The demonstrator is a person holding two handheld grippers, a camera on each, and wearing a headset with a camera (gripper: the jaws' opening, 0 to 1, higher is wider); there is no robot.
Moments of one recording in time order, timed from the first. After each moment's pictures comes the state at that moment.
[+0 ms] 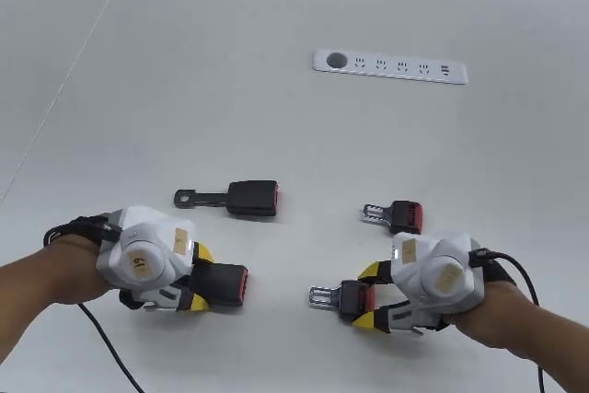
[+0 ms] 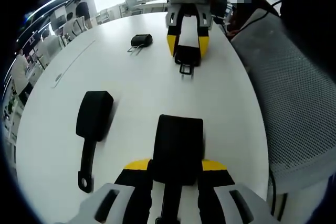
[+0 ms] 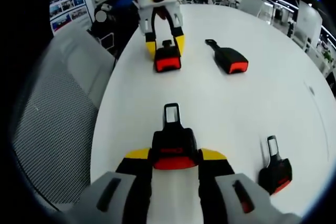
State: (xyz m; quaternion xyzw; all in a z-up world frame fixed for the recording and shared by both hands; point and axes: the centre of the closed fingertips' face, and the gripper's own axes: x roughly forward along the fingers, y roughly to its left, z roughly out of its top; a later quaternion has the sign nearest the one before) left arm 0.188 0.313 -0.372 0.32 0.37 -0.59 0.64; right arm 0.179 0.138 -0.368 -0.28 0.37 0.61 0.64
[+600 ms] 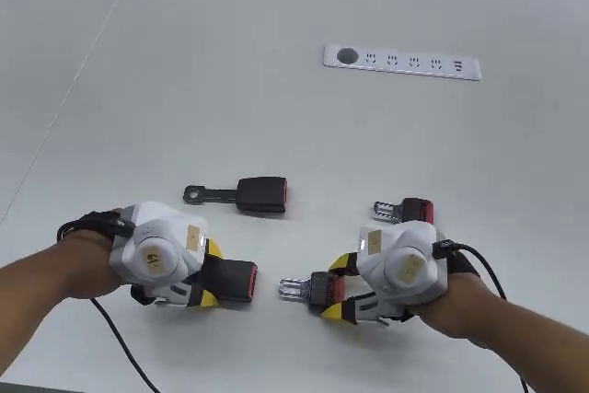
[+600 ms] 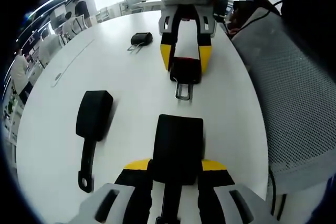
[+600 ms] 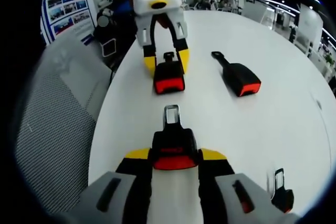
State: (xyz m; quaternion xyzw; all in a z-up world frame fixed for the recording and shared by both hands) left arm 0.188 0.314 -0.373 0.33 0.38 -0.58 0.64; right arm 0.182 0.188 -0.367 -0.26 0.35 0.63 0.65
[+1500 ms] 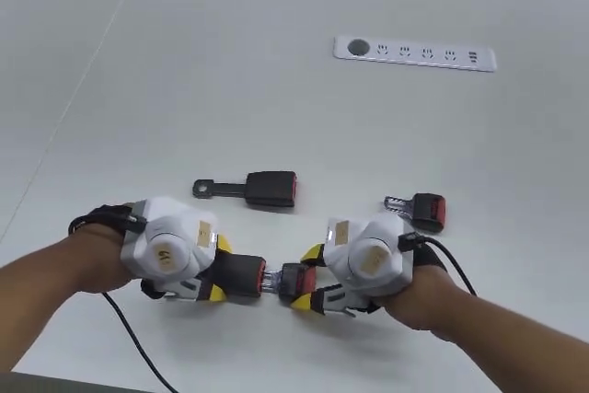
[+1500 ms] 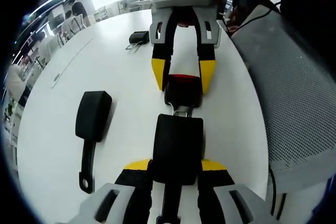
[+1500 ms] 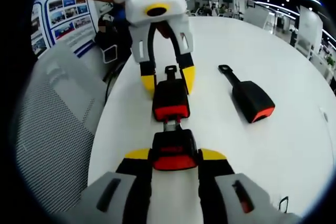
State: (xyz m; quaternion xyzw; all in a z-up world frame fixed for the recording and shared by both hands) left arm 0.188 0.315 -0.374 0.34 0.38 -0.58 0.63; right arm 0.184 0.234 -0.366 -0.24 0.33 0.64 0.65
